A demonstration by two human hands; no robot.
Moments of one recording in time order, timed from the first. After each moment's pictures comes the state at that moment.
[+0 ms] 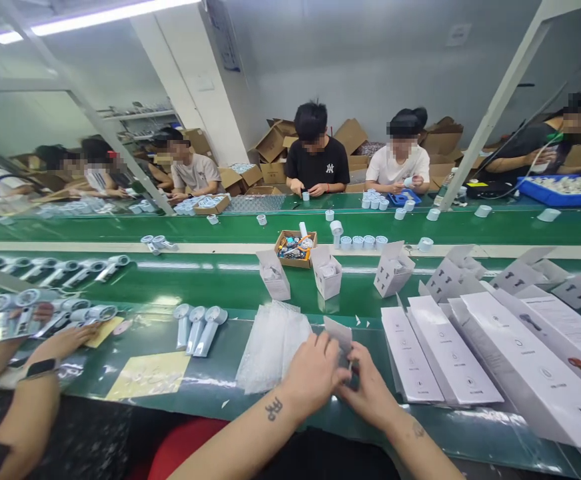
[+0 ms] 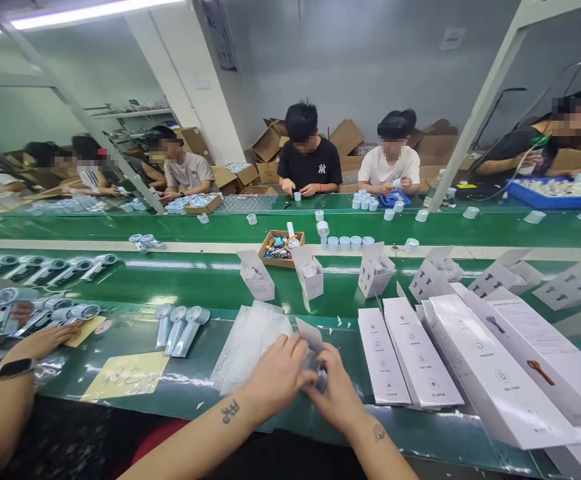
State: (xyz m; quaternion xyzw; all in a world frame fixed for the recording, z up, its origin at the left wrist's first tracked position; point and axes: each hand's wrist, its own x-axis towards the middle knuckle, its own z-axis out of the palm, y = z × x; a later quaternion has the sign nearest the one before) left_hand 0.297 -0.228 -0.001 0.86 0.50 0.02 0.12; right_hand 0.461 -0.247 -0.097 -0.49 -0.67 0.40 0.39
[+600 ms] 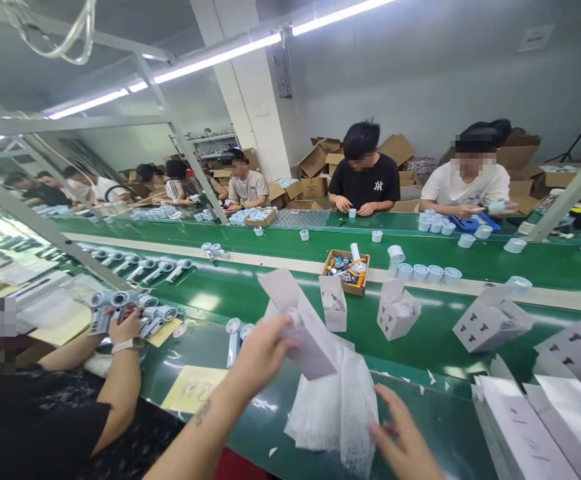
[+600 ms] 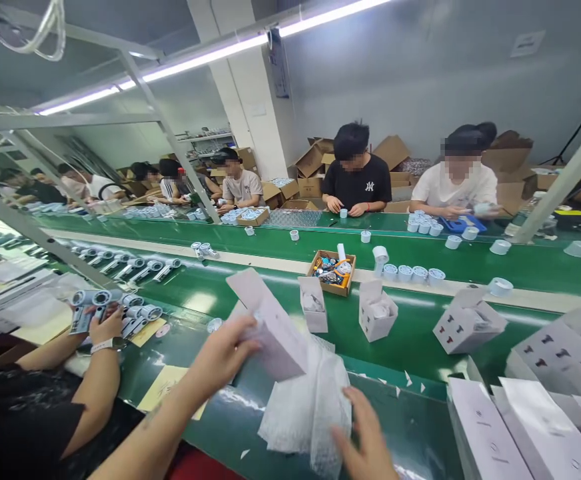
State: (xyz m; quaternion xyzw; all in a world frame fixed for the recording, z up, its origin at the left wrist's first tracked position) left_hand 0.083 -0.162 0.072 0.72 0.65 0.20 0.12; right_hand 0.376 -0.214 -0.124 -0.53 -0.60 0.48 0.35
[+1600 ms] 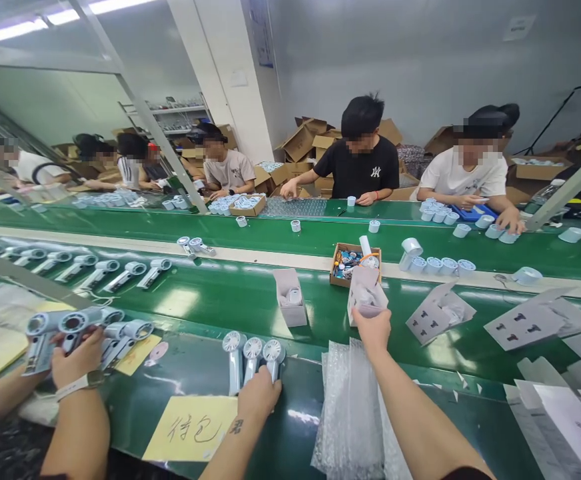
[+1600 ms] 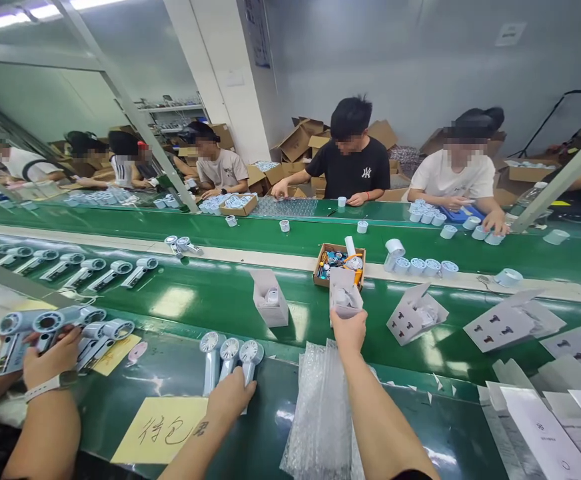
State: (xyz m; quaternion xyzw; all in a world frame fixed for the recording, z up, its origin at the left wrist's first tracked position) left_hand -0.032 -0.142 -0.108 0.52 0.82 -0.07 0.23; right_hand 0.222 -0.012 -0.112 -0.80 -0.36 0.31 0.37
